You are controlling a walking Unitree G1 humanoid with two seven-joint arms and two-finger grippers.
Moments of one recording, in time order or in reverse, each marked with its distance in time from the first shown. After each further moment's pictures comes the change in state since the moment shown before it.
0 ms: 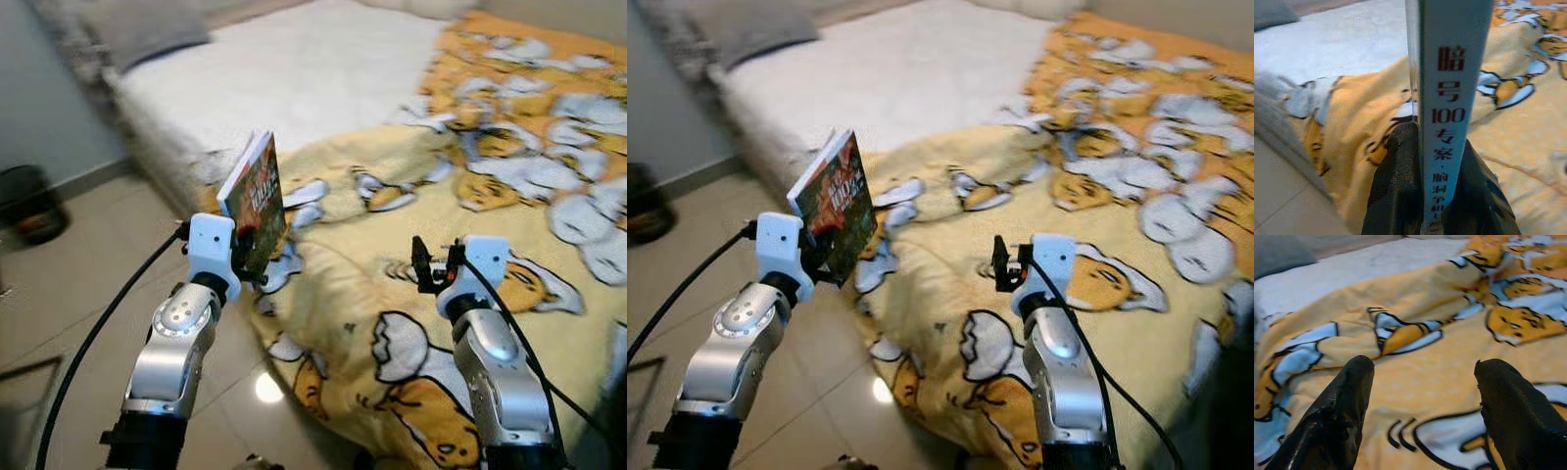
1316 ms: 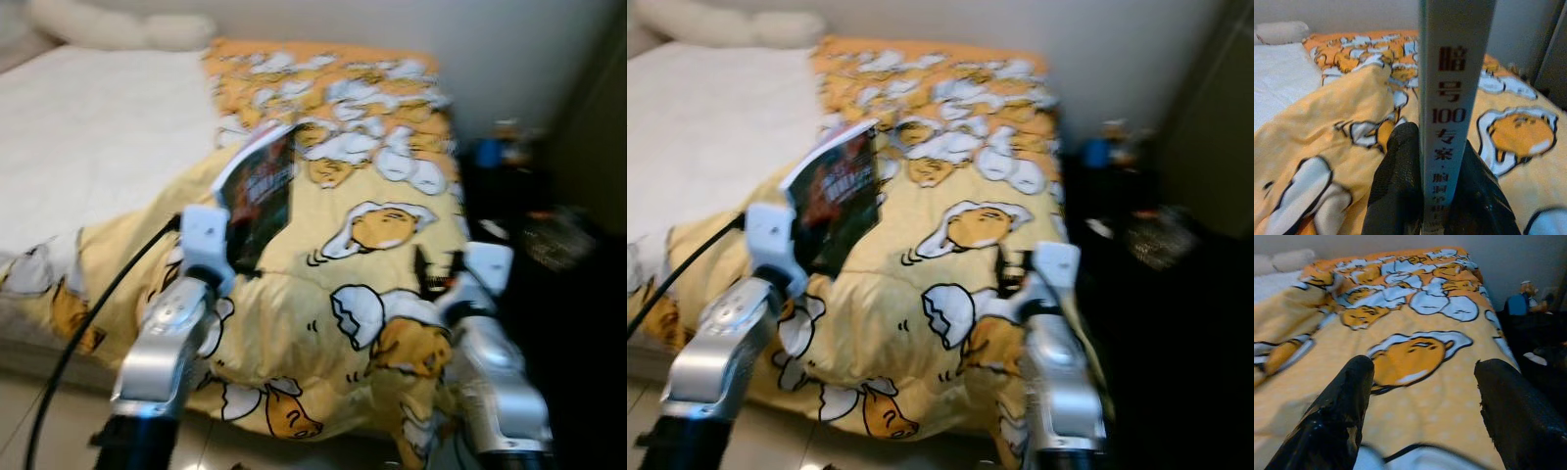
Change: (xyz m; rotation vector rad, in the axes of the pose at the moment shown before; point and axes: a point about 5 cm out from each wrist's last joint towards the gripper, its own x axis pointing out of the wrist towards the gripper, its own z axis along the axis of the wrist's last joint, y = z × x) left arm -0.007 0.010 0.010 0.020 -0.008 0.025; right arm -0.003 0.009 -0.005 0.061 0.024 -0.004
